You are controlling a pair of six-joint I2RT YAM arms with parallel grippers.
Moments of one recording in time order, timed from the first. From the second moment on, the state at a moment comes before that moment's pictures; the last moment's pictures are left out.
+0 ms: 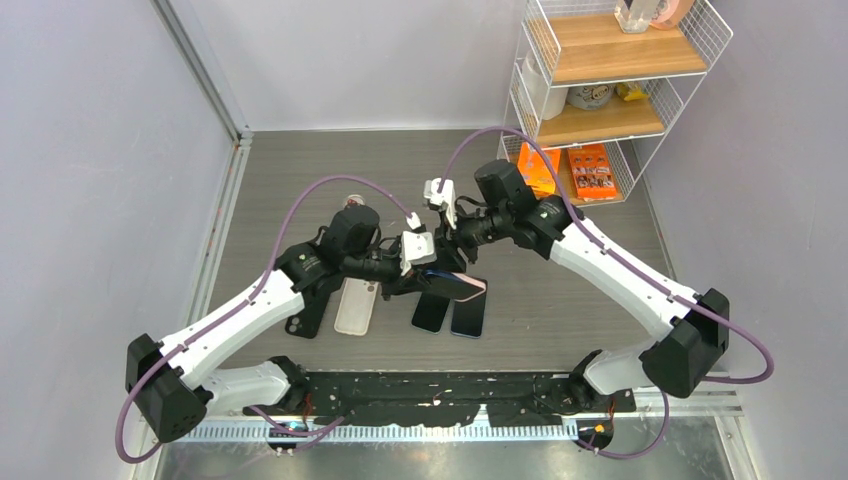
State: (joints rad) left arm -0.78 1.13 0.98 -0.45 0.63 0.36; right arm 0.71 1.38 1.30 -0.61 -0.72 -0.31
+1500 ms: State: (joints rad) left arm -0.52 0.81 1.10 -0.98 0.47 0.69; right arm 0.57 1.63 1.10 0.21 -0.71 0.49
